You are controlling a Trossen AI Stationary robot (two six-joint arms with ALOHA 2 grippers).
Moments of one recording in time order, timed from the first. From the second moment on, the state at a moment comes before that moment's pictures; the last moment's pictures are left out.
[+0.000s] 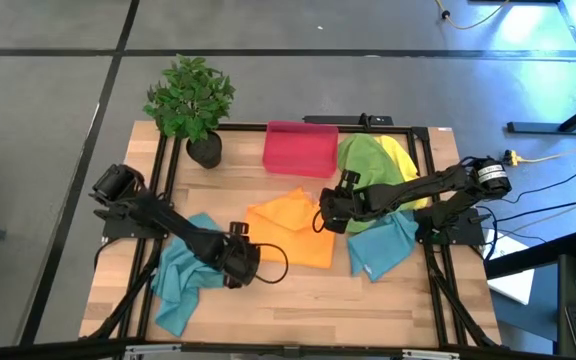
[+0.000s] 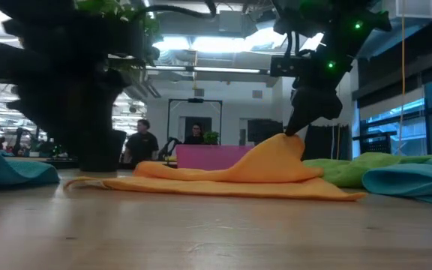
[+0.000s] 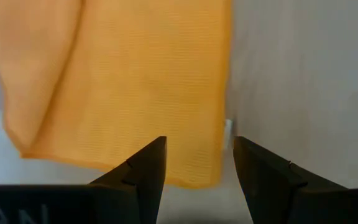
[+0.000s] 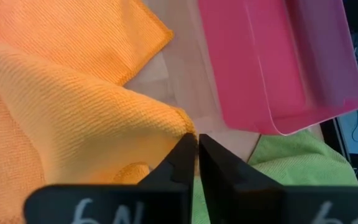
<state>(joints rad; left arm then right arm) -0.49 1.70 1.01 -0.65 -0.37 -0.37 0.09 1.59 0.96 -0.55 0.60 0.18</state>
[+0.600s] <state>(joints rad) -0.51 1.81 0.98 -0.62 -0.40 -0.39 0.11 1.59 1.00 -0.59 0.66 0.12</state>
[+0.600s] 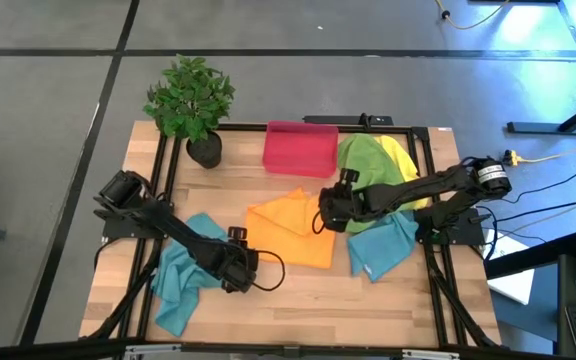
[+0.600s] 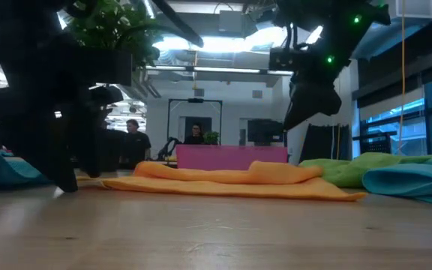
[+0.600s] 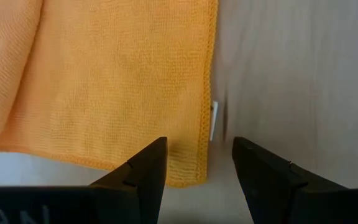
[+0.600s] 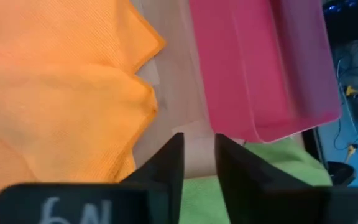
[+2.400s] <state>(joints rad) -0.52 1.82 0.97 -0.60 -0.46 -0.36 0.61 1.73 0.71 0.01 0.44 0.18</state>
